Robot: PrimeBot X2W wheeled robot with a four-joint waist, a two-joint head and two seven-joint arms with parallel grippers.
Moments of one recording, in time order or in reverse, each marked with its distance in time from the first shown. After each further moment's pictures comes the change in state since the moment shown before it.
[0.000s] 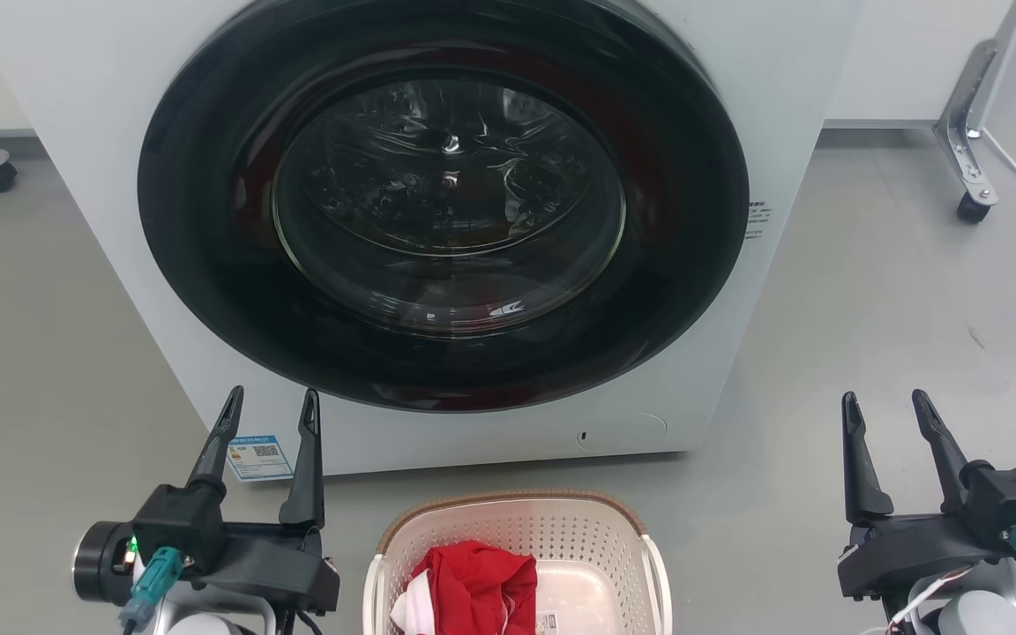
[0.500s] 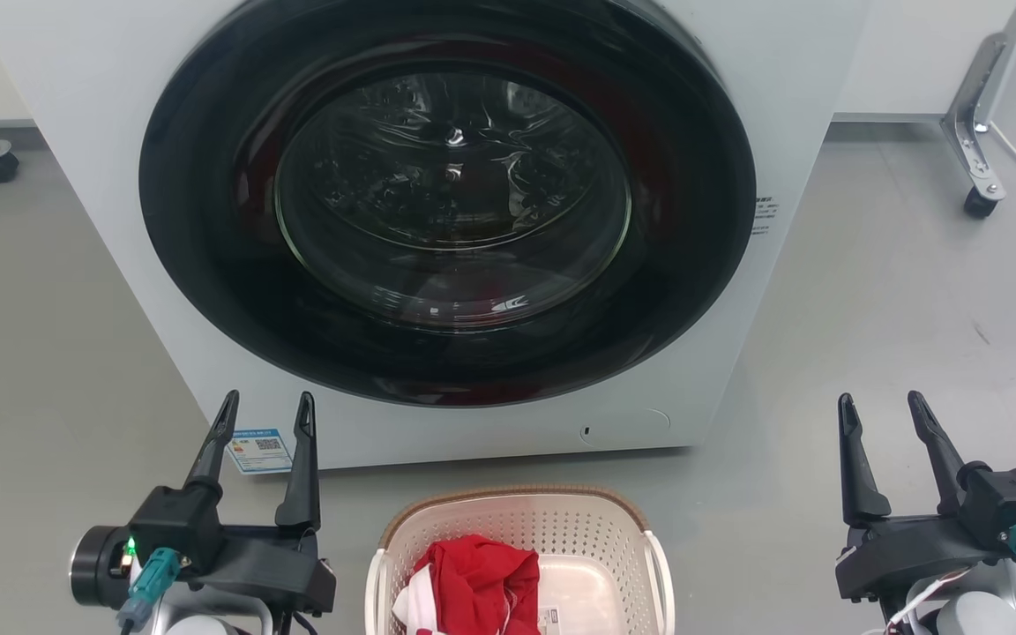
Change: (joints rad) left arm 0.001 -0.003 0.007 0.014 0.000 0.000 0.000; right arm 0.001 0.011 -0.012 0.005 -0.008 0.021 0.000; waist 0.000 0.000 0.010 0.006
